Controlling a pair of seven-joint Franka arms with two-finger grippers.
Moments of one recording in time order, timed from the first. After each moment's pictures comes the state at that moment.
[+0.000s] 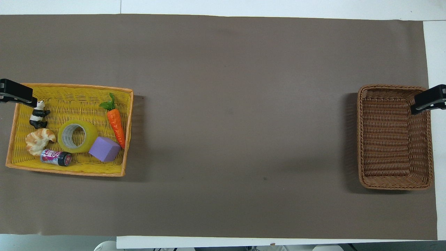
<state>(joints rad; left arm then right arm) 0.06 -0.02 -0.14 -1.59 0.00 1.47 -0.04 0.01 0.01 -0.12 -1.54 -0.04 1.38 -0.02</state>
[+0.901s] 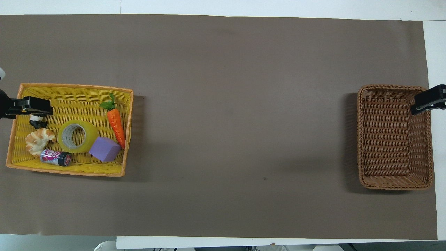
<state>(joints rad) 0.13 -0.19 -0.13 -2.08 0.01 1.90 -0.04 0.01 0.01 -0.12 -1.54 -0.04 1.38 -0.02</state>
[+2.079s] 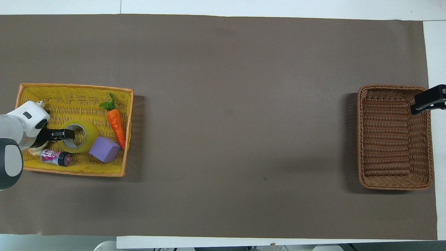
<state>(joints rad) 0.20 -0.10 -0.13 -2.43 0.01 2.35 0.12 0.01 0.01 -0.12 -1.54 -0.04 1.38 -0.02</state>
